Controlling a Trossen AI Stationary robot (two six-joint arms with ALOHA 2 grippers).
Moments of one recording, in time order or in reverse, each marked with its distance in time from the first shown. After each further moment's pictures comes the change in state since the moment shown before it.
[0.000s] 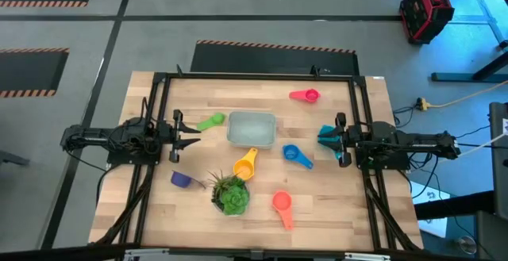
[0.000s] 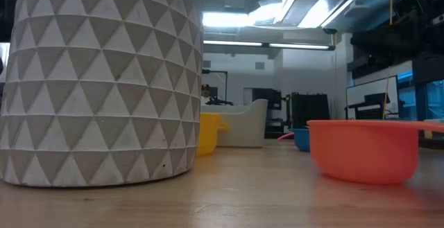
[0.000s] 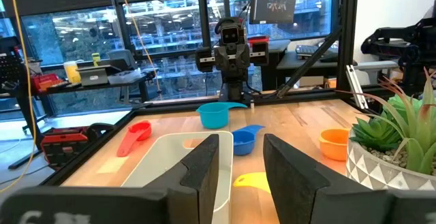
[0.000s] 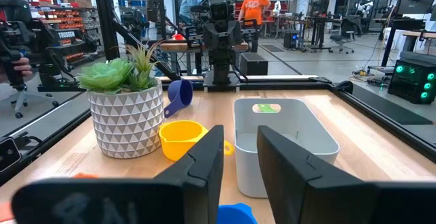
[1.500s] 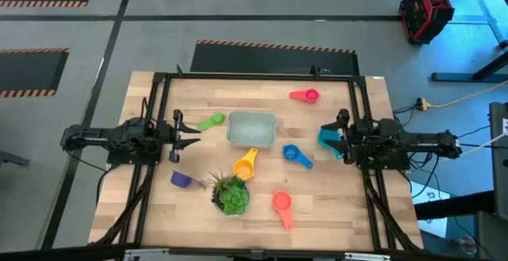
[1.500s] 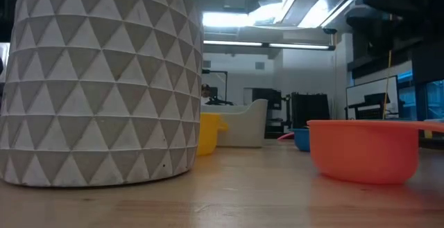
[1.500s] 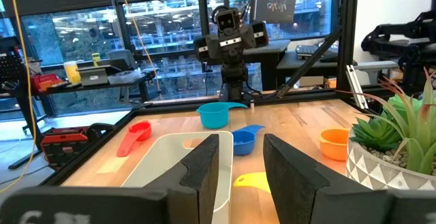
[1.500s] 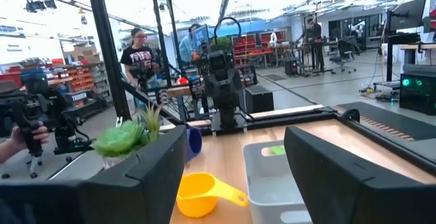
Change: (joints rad) left arm 0.000 0.000 0.000 0.000 0.000 0.000; right arm 0.000 0.053 0.060 0.144 0.002 0.135
